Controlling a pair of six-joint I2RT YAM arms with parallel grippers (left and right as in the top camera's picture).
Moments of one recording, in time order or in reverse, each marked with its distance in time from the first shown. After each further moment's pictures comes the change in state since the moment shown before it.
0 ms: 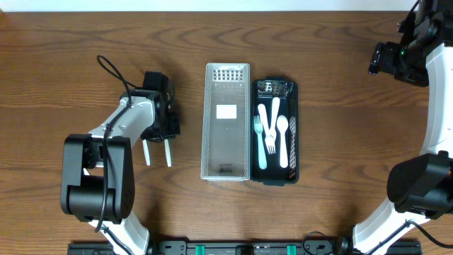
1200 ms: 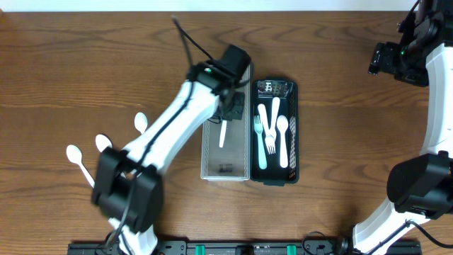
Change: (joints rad) left arm -0.450 0.035 0.476 -0.303 -0.027 -0.136; right arm 0.000 0.000 0.000 -0.001 0.000 0.000
